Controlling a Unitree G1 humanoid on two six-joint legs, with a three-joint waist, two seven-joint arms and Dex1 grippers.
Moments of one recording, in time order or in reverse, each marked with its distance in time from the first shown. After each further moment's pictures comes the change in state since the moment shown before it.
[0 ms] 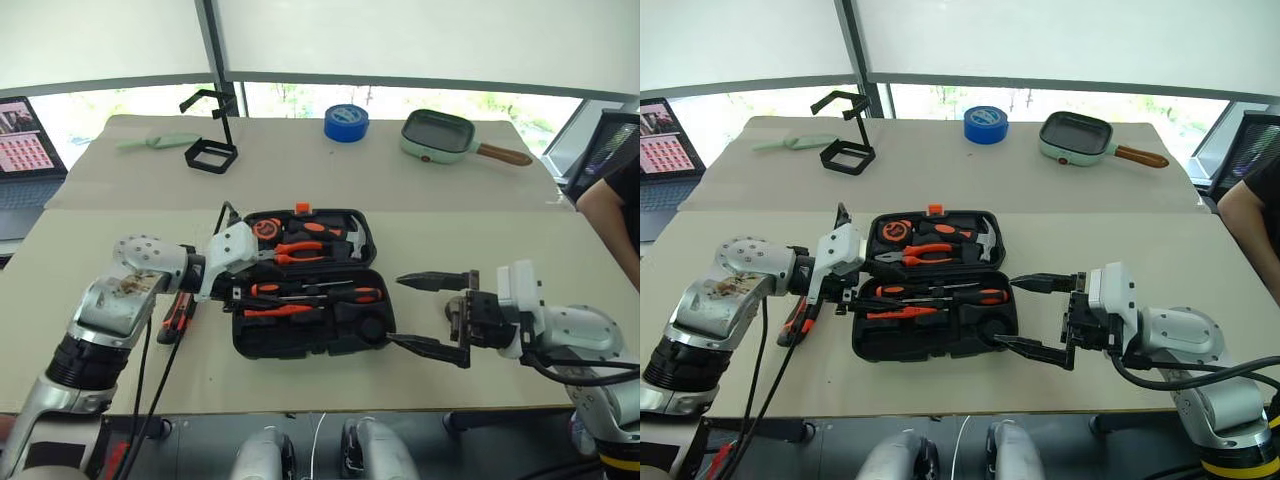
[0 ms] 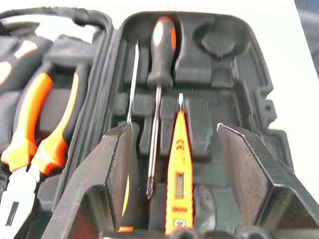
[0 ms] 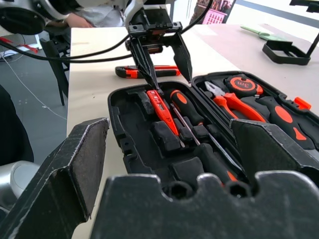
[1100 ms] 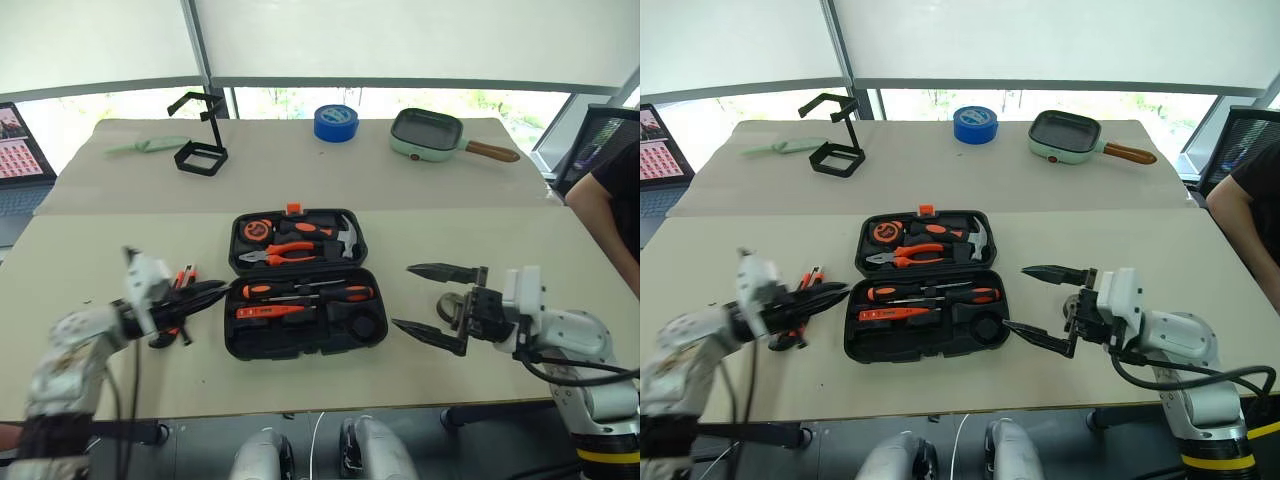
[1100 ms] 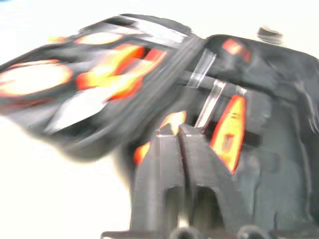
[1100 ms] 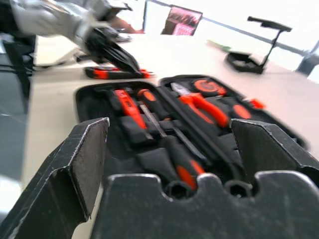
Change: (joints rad) left arm 0.530 -0.023 0.488 0.105 -0.198 -0.265 0.183; right arm 0.008 0.099 -0.022 0.198 -0.119 -0.296 0.075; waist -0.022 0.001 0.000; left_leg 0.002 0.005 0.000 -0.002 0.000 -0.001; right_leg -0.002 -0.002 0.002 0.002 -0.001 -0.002
